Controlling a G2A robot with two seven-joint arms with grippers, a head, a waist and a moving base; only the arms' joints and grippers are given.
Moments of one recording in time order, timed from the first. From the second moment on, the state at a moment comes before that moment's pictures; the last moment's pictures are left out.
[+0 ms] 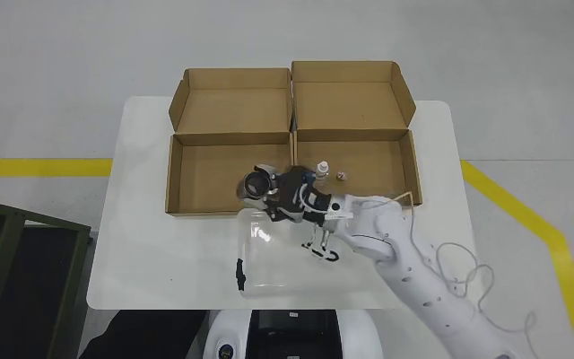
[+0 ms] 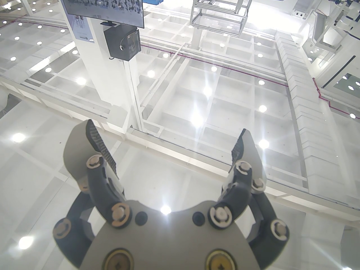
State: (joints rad) left arm -0.37 -0.34 -0.25 -1.16 3.07 0.41 0.06; right arm -0.98 -1.25 0.89 -1.70 -1.08 -0.55 0.18
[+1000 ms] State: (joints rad) left arm -0.37 -0.34 -0.25 -1.16 3.07 0.41 0.06; right arm -0.72 -1.37 0.68 -1.35 -1.17 -0.48 0.31
